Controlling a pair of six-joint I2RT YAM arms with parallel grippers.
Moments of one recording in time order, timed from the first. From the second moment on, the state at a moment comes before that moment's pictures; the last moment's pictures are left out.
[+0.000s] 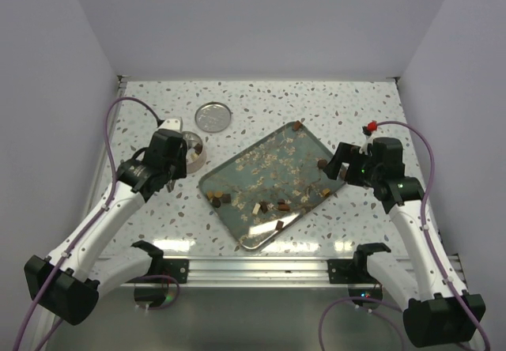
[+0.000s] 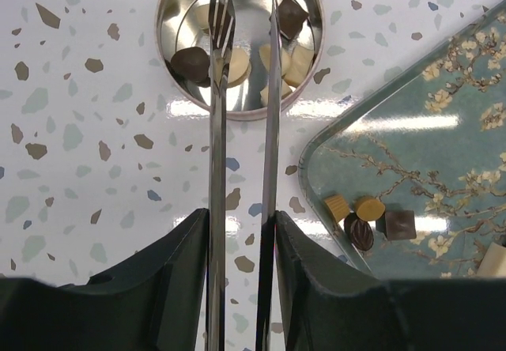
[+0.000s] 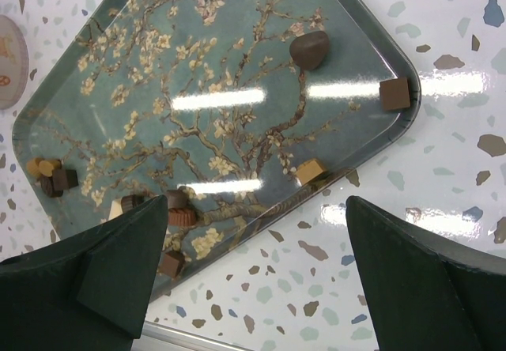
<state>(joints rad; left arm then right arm) -0.44 1.02 0.95 -0.76 -0.37 -0.32 0.10 0.86 0.80 -0.65 -0.18 0.36</state>
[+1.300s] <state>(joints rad) -1.48 1.24 1.04 -0.97 -0.54 -0.88 0.10 0.86 0.81 -0.68 -0.17 0.37</state>
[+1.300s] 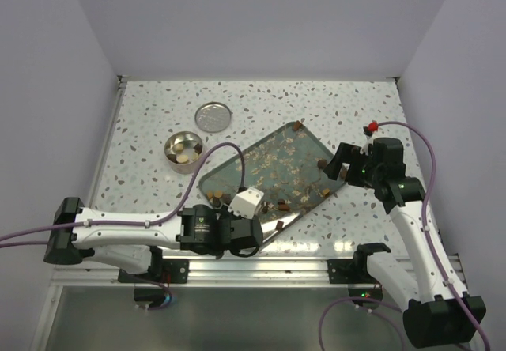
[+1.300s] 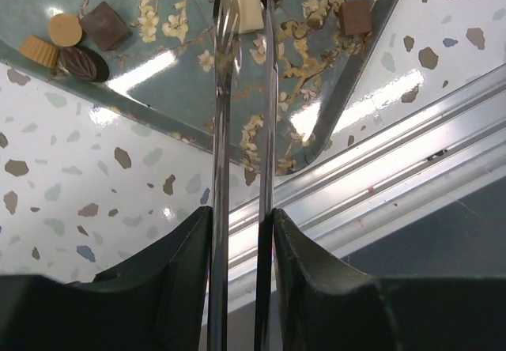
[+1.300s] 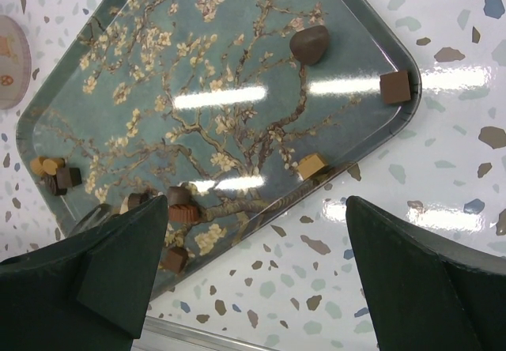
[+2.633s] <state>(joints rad) -1.54 1.30 1.07 -1.06 -0.57 -1.02 0.10 0.85 0.80 -0.68 -0.17 0.38</state>
